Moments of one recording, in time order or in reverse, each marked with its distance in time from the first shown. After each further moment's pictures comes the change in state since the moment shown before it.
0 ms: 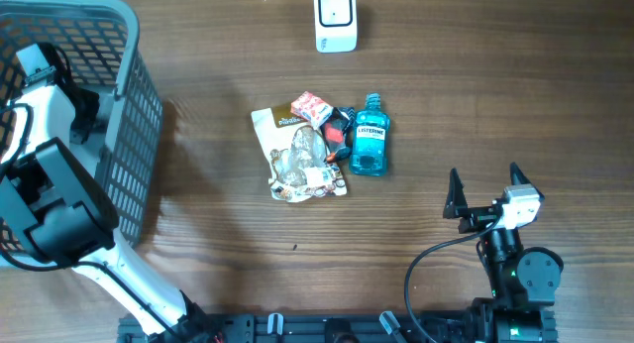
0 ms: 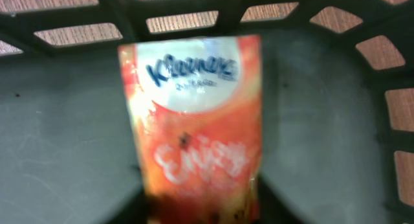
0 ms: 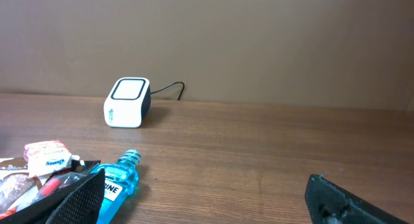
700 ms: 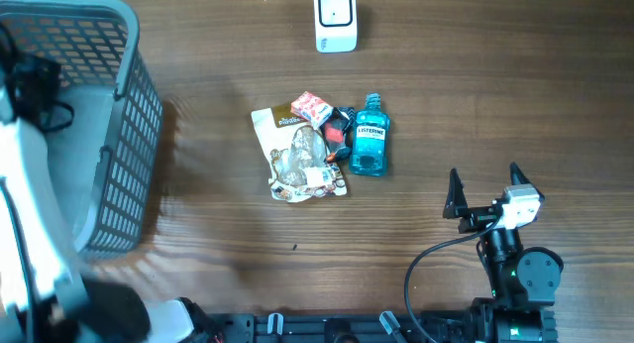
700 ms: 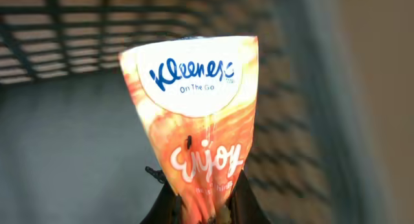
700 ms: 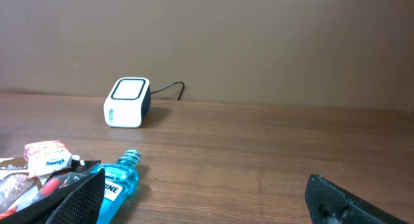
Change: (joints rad) left arm -0.008 -0.582 -0.009 -0.154 0.214 0.000; right arm 0.000 0.000 0.000 0.000 0.000 0.000
